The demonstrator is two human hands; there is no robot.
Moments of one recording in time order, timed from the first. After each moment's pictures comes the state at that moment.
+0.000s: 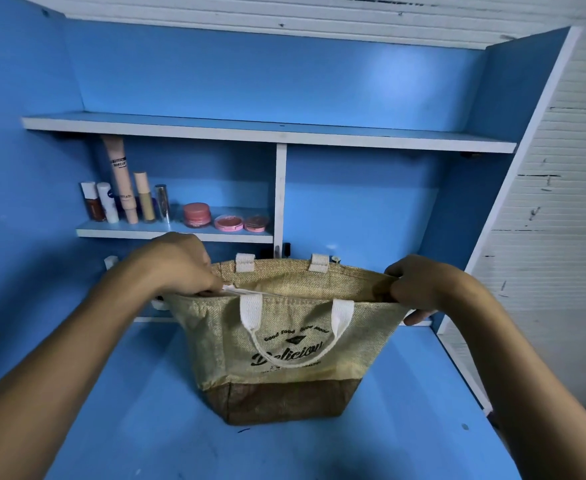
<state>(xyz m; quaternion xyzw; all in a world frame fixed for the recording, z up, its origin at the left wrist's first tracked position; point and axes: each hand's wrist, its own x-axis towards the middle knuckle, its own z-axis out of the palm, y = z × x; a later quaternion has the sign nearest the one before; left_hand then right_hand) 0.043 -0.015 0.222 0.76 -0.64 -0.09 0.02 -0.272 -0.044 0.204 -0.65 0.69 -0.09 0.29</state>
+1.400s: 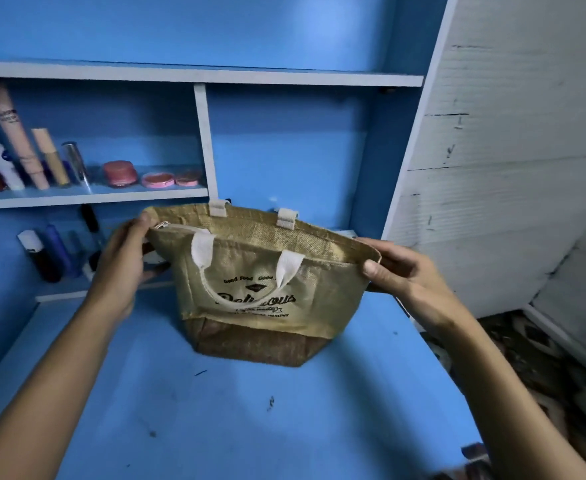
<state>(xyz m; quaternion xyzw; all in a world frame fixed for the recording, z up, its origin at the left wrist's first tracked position) 0.036 -0.031 0.102 0.52 -0.43 -0.38 0.63 -0.335 0.053 0.115 -0.60 0.41 -0.52 0.44</state>
